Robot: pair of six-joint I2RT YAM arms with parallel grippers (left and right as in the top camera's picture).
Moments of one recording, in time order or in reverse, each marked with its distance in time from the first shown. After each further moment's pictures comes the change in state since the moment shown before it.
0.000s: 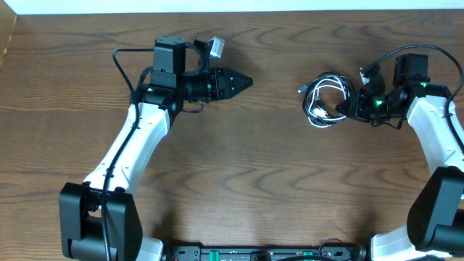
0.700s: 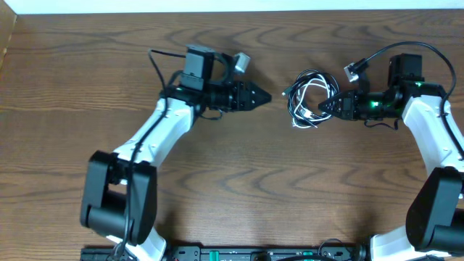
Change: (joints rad) left arm -0.119 0.156 -0.005 0.040 -0.018 0.063; right arm 0.037 0.000 0.000 -0.019 -0.304 -0.154
